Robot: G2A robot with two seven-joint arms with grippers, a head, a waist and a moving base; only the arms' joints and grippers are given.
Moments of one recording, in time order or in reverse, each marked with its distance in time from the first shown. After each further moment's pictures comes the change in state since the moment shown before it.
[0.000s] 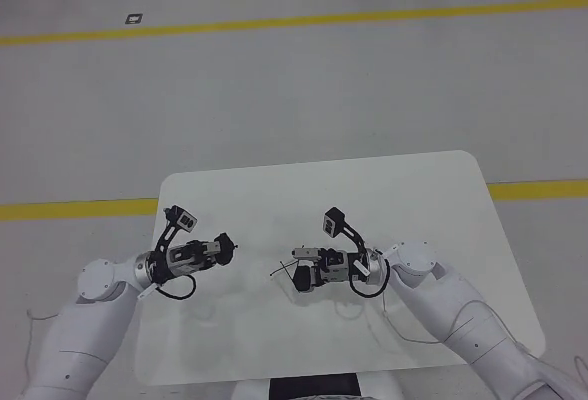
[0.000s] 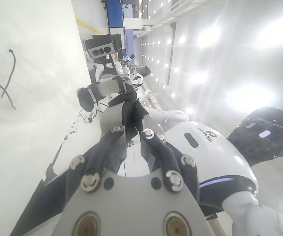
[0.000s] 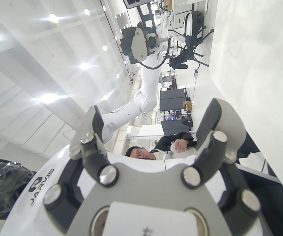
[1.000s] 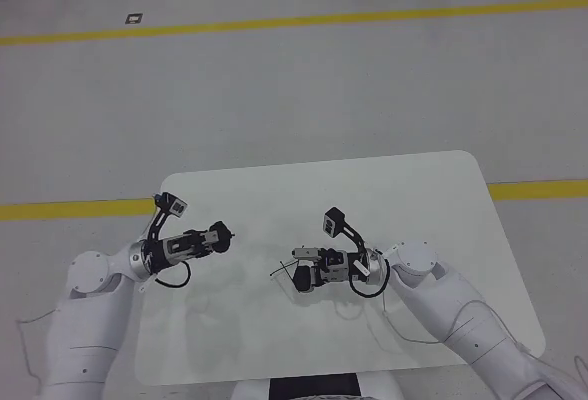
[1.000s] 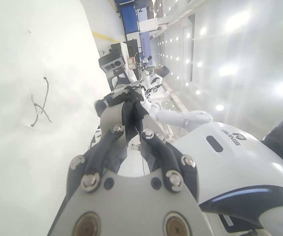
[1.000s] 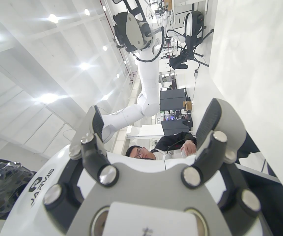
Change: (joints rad) left arm -0.014 -0.175 -0.249 -0.035 0.305 0.000 -0.076; right arm 0.000 0.000 0.000 0.000 0.000 0.000 0.000
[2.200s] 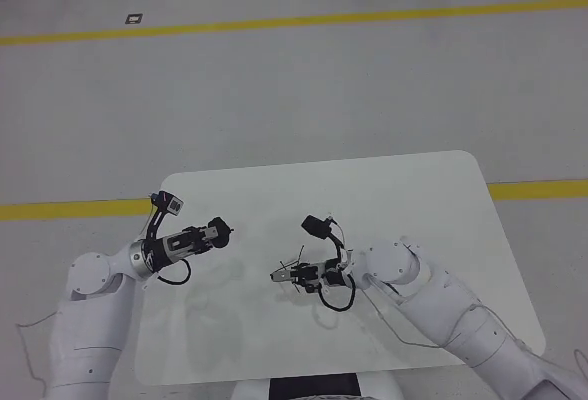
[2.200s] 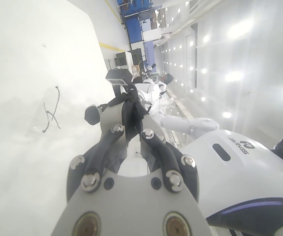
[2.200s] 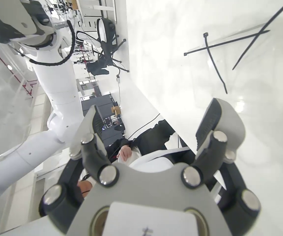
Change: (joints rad) left arm 0.003 -0.028 -0.030 0.000 0.057 0.000 0.034; right arm 0.040 0.026 -0.105 -0.249 -0.616 0.323 -0.158
